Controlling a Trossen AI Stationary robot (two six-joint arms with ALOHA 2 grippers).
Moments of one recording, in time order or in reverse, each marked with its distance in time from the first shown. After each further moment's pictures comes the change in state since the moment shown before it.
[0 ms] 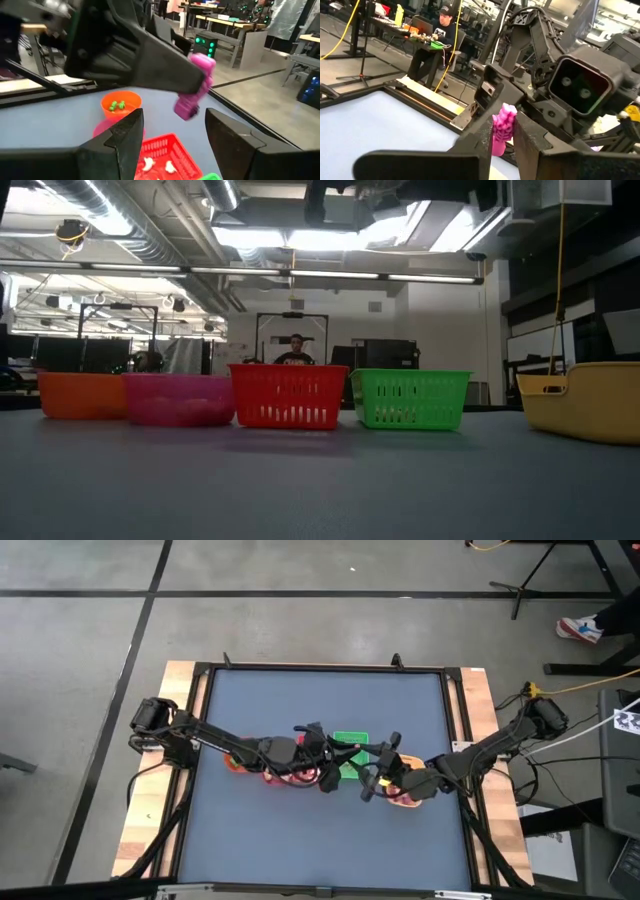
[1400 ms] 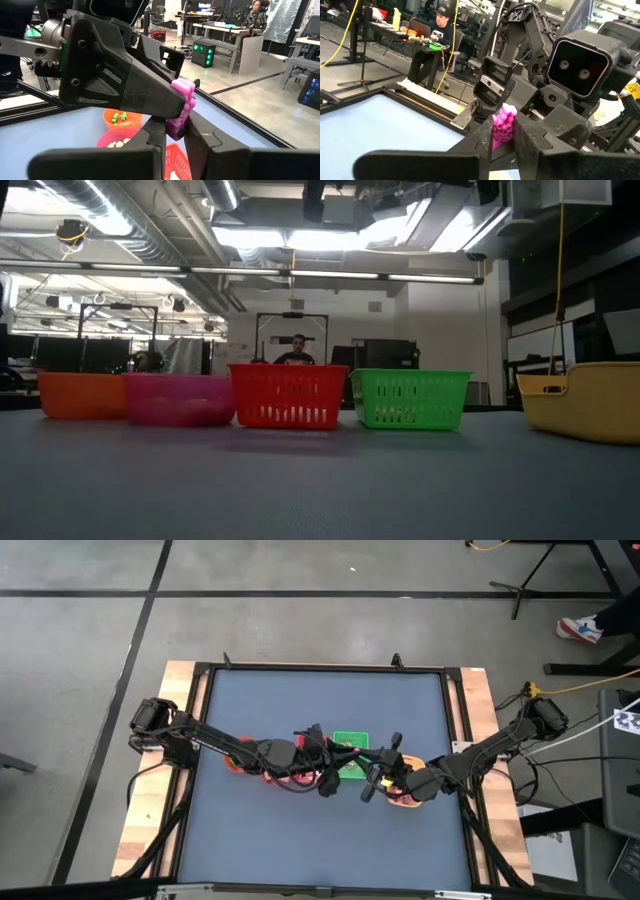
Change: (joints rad) left arm -0.023 0.000 0.000 -0.006 -0.003 0.046; right arm -0.003 0.004 0.000 0.092 0.021 -0.023
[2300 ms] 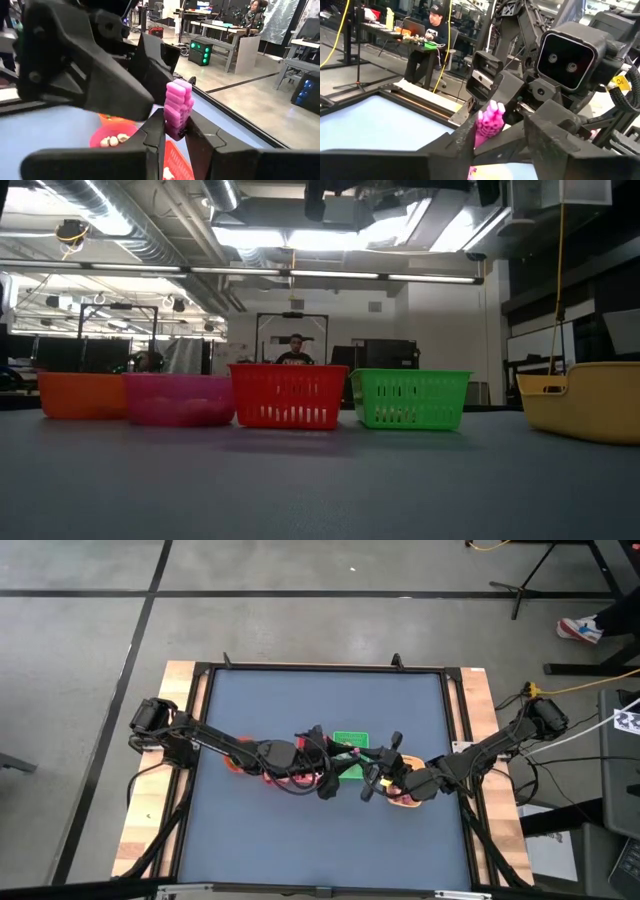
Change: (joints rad) left arm 0.000 0.000 0.000 -0.005 0.022 0.034; right arm -0.001 0.000 0.000 -0.027 0.005 -0.004
